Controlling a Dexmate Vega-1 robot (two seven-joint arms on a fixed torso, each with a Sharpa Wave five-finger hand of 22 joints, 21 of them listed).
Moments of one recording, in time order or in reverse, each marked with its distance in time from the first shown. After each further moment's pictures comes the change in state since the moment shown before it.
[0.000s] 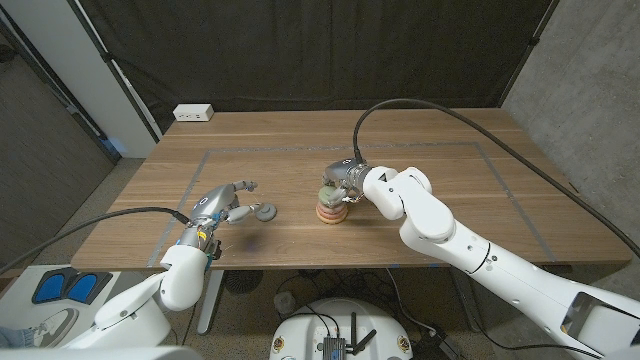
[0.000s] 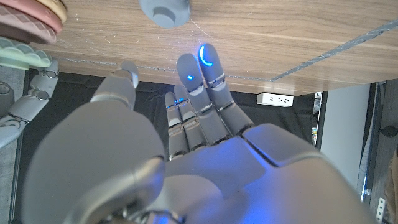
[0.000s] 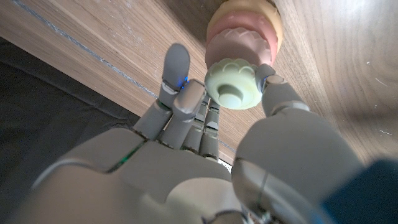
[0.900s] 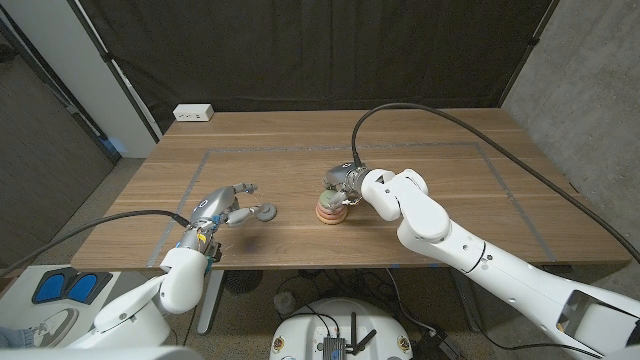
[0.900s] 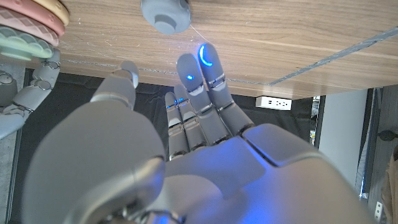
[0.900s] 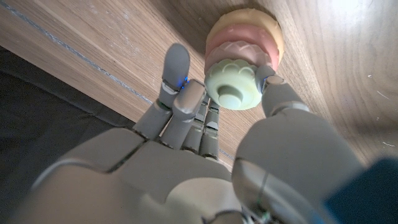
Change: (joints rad) left arm 0.012 -0.004 -0.002 0.005 -0.010 -0.013 0.006; left_hand 0.000 0.000 0.000 0.000 0.000 0.000 0.000 0.000 0.000 0.000 0.000 0.000 -0.003 0.000 0.000 0.000 0.000 0.000 0.000 0.000 0.000; right arm 0.013 0.009 -0.018 0.036 -0.001 -0.004 0.013; right_hand -0.008 0.008 0.000 0.000 0.003 0.000 0.000 -0.011 0.007 0.000 0.000 -0.004 0.006 0.000 0.000 0.000 0.000 0.000 0.000 0.000 0.000
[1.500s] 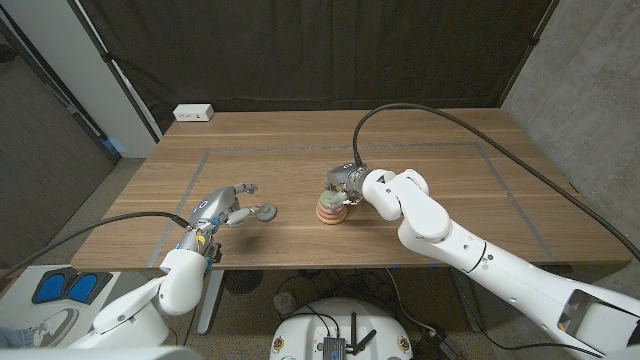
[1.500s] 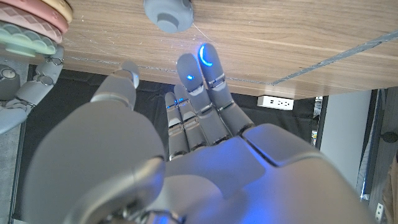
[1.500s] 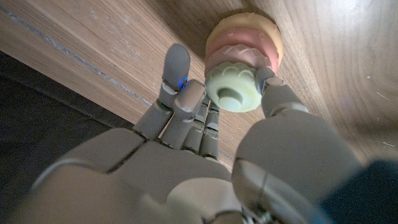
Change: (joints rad) left arm 0.006 -0.005 -0.005 0.013 -0.002 -0.033 0.012; left_hand 0.000 0.000 0.010 0.001 0.000 0.000 0.000 0.000 0.000 0.000 0.000 0.000 0.000 0.000 0.000 0.000 0.000 0.000 0.000 0.000 0.000; right arm 0.000 -0.011 -0.002 -0.002 0.015 -0.014 0.010; right_hand 0.000 0.000 -0.009 0.009 0.004 -0.031 -0.031 -0.037 0.005 -0.036 -0.036 -0.024 -0.003 -0.018 0.011 -0.007 0.000 -0.007 0.000 0.000 -0.001
